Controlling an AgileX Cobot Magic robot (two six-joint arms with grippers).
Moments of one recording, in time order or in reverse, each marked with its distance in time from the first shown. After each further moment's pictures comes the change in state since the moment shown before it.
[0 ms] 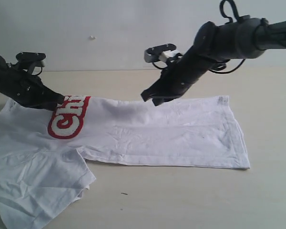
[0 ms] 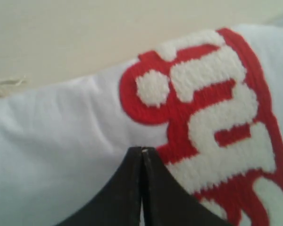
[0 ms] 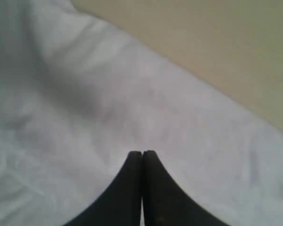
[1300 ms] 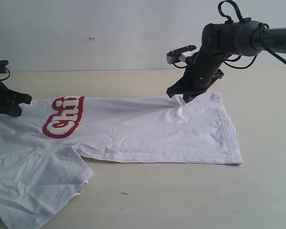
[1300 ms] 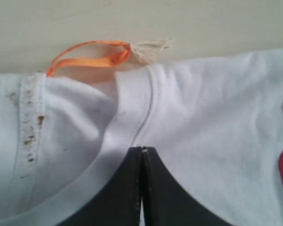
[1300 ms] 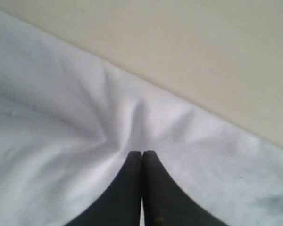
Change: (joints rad) left arm 0.192 0.074 -0.068 0.137 0.038 -0.181; right arm -0.116 0.152 -0.235 -0.392 0.173 0.310
